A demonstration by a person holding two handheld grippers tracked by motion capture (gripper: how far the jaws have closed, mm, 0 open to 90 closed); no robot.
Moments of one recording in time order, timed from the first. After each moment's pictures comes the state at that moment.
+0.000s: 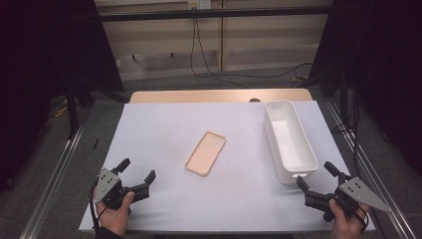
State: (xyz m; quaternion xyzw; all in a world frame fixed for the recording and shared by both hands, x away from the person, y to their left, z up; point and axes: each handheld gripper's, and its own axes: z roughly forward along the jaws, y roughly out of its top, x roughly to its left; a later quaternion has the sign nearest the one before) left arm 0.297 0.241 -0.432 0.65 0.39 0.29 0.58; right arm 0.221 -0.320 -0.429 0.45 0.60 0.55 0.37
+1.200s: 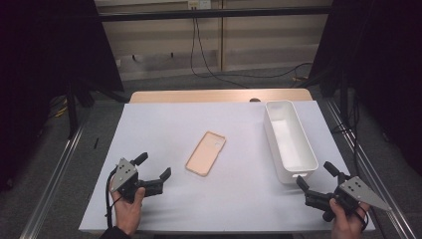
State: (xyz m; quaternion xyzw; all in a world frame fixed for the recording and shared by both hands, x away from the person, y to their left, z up) left arm 0.318 0.206 -0.425 0.70 0.35 0.24 0.58; right arm 0.223 -0.321 -0.430 0.45 0.60 0.55 0.37
